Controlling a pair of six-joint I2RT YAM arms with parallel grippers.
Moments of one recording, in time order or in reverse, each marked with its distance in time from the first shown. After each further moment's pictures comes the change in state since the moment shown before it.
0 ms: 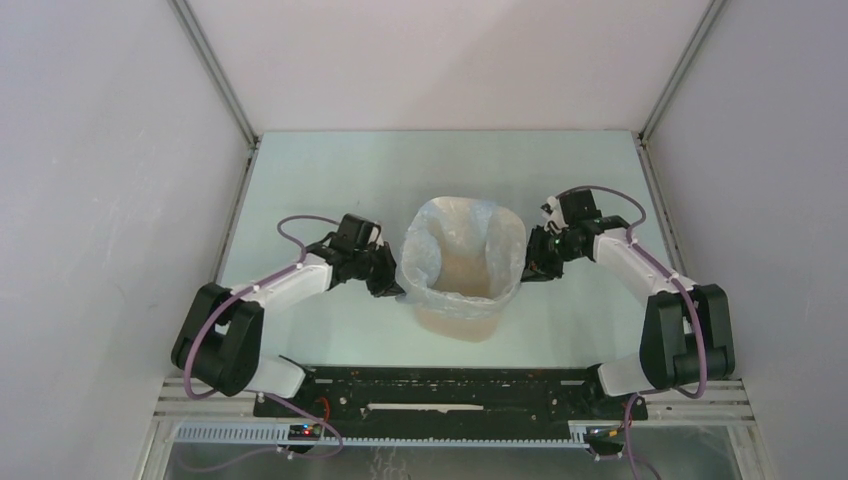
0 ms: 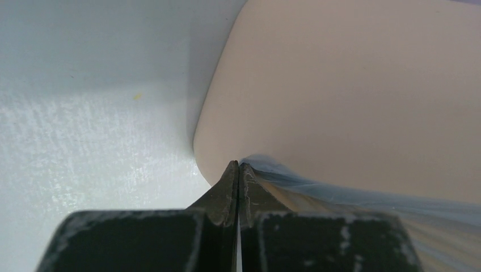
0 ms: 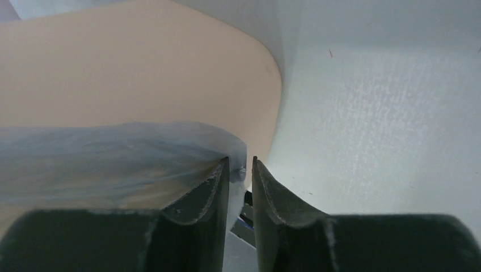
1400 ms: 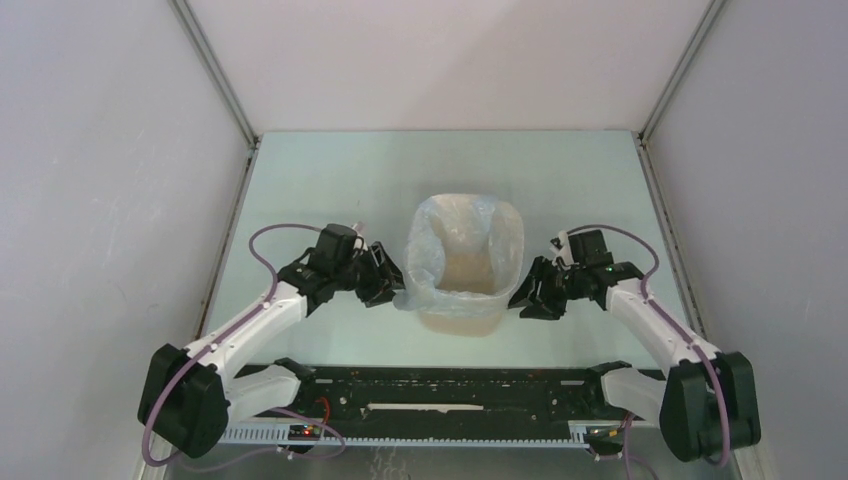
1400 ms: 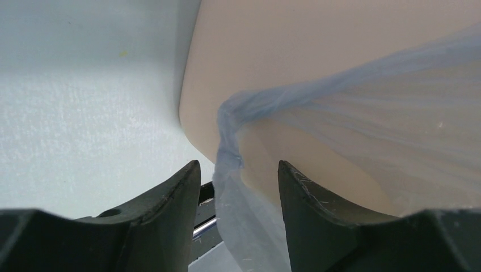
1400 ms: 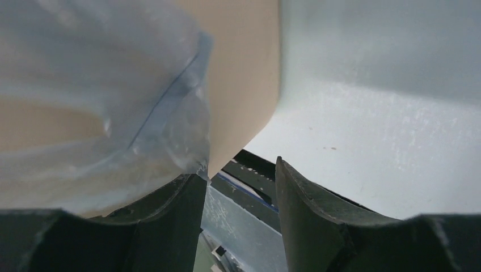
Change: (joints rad) left arm -0.028 -0.318 -0.088 -0.053 -0.079 -0.121; right arm 0.023 -0.340 -0.273 0.029 -0.068 0.183
